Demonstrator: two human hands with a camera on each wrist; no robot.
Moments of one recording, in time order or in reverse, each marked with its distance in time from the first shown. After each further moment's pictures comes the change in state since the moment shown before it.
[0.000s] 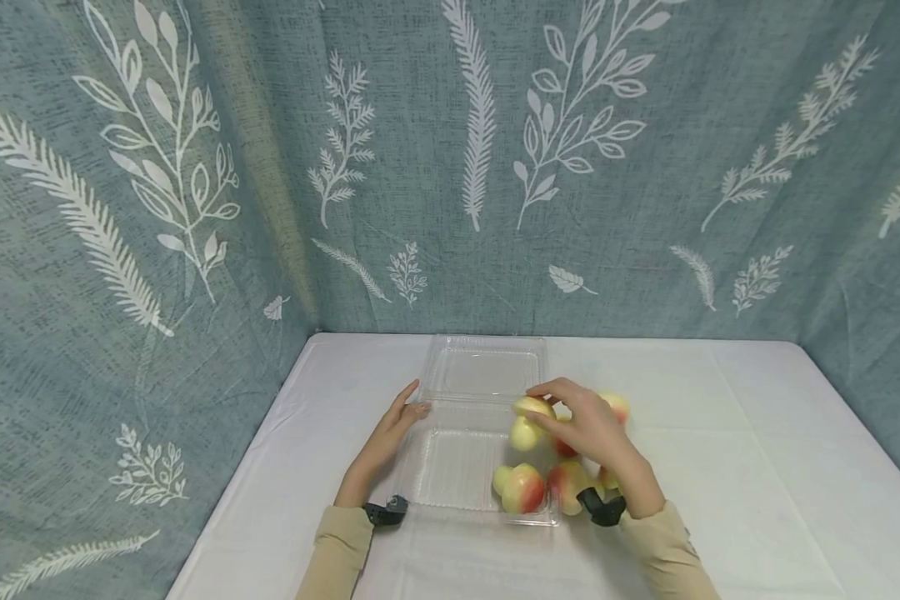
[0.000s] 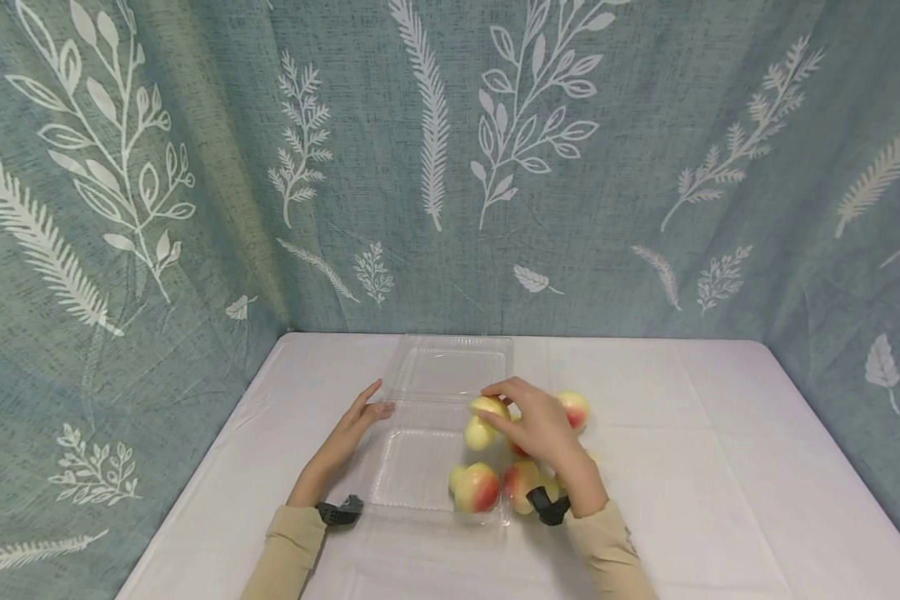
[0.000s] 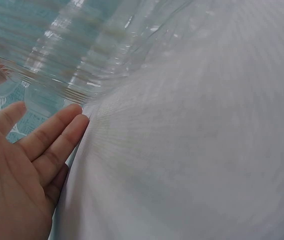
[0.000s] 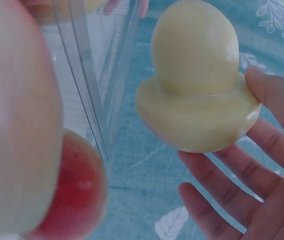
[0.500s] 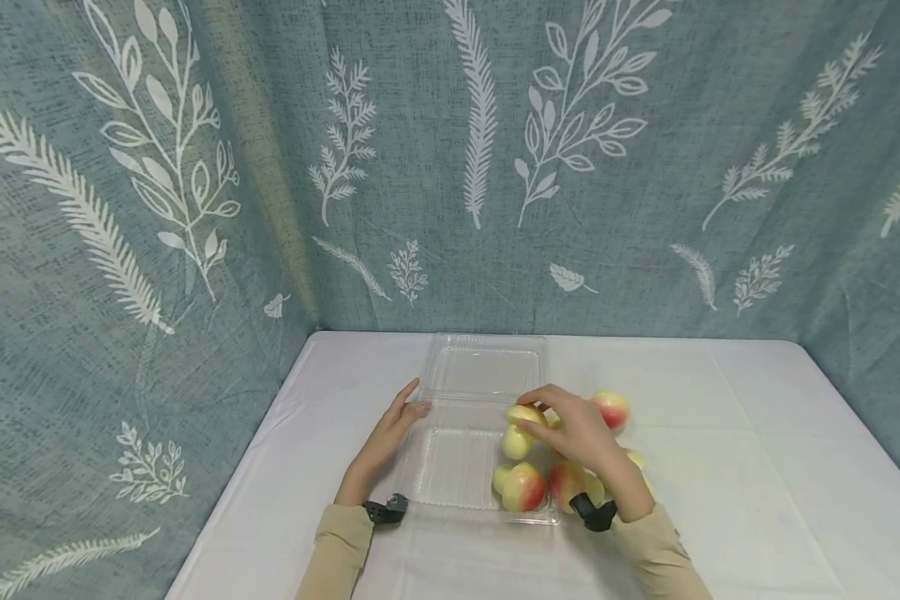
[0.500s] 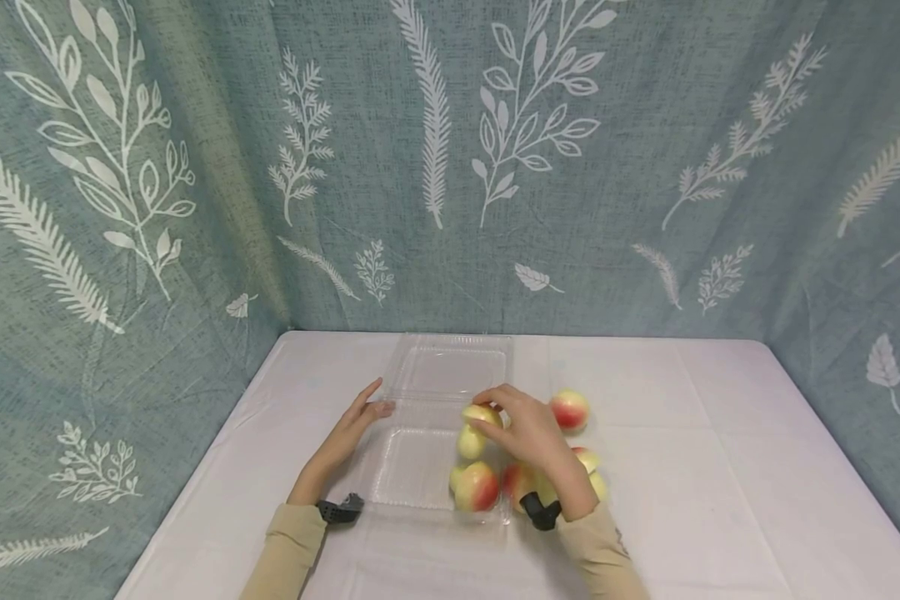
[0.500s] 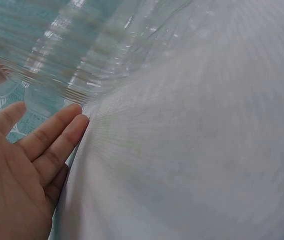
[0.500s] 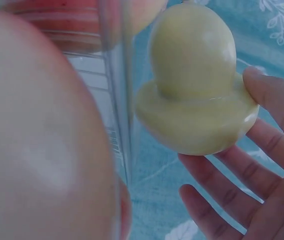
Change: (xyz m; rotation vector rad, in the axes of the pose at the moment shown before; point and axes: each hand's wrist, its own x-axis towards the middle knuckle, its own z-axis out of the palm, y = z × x) left_hand -0.001 -0.001 -0.002 -0.007 -0.011 -0.014; right_hand -0.002 -0.002 0.017 -0.023 0.001 -0.043
